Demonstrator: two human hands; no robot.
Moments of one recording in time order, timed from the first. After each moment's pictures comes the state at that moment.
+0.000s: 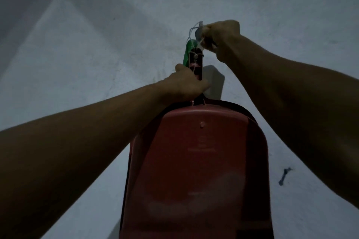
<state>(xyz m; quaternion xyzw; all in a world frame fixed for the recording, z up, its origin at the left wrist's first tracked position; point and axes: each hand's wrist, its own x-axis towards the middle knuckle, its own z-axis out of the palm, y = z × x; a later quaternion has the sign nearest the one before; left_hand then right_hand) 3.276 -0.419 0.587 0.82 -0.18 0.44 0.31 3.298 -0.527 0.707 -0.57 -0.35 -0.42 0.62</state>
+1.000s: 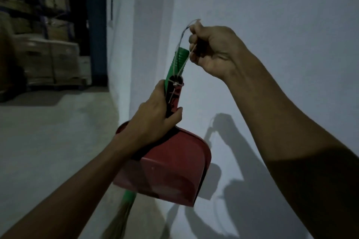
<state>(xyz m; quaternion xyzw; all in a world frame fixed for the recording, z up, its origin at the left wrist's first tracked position) 3.012 -0.320 0.170 0.86 0.15 0.45 0.19 3.129 -0.393 0.319 -0.50 -0.42 0.26 0.71</state>
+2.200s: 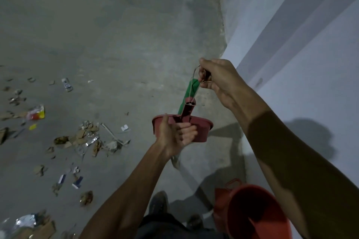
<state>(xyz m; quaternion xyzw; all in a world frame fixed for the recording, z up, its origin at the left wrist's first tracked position) 2.698 -0.204 -0.156 0.01 0.43 0.34 0.84 2.811 -0.152 0.003 -0.65 -0.44 0.47 0.40</state>
